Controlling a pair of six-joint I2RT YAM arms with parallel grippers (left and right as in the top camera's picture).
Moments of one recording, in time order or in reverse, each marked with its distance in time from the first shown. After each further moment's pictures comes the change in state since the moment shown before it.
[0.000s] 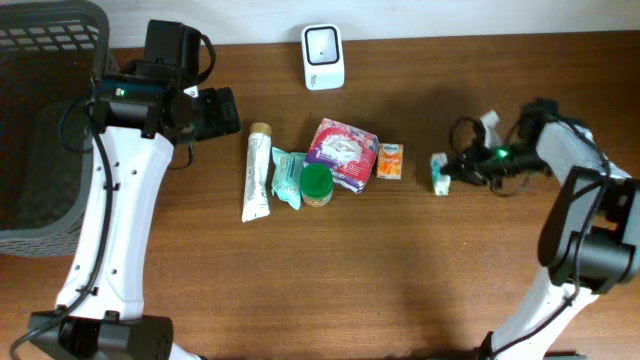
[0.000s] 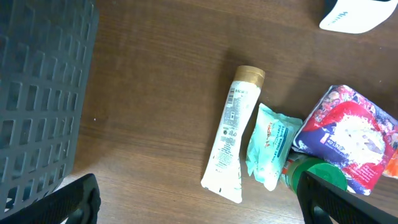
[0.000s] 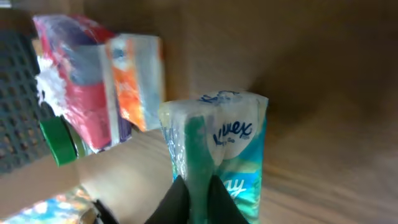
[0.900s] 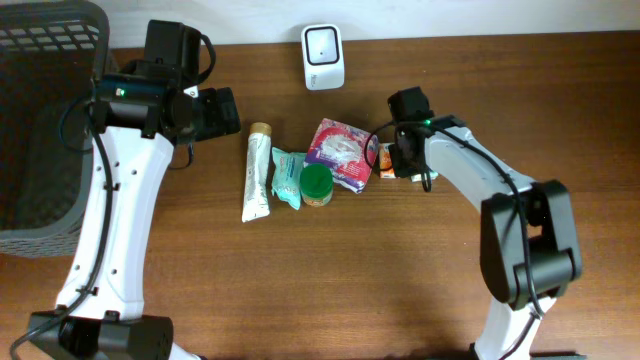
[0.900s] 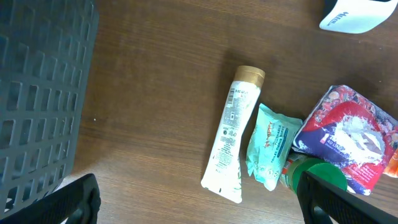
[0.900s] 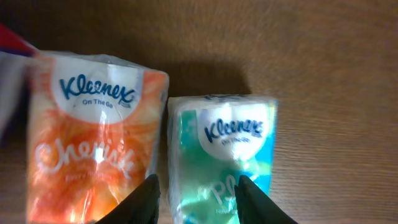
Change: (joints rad) left arm 0.000 0.000 0.000 0.000 0.000 0.000; right arm 0.573 -0.083 -0.017 0.244 1.053 0.156
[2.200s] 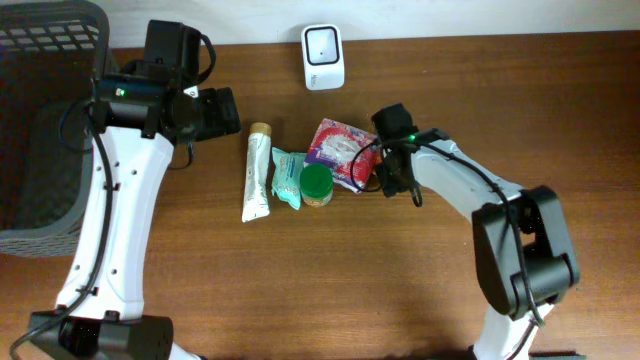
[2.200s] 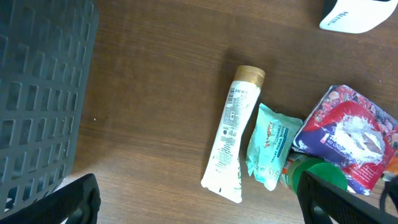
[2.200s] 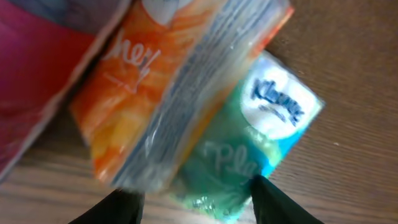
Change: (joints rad) left arm 0.000 0.000 0.000 0.000 0.000 0.000; right arm 0.075 -0.039 -0.082 -0.001 -0.051 -0.052
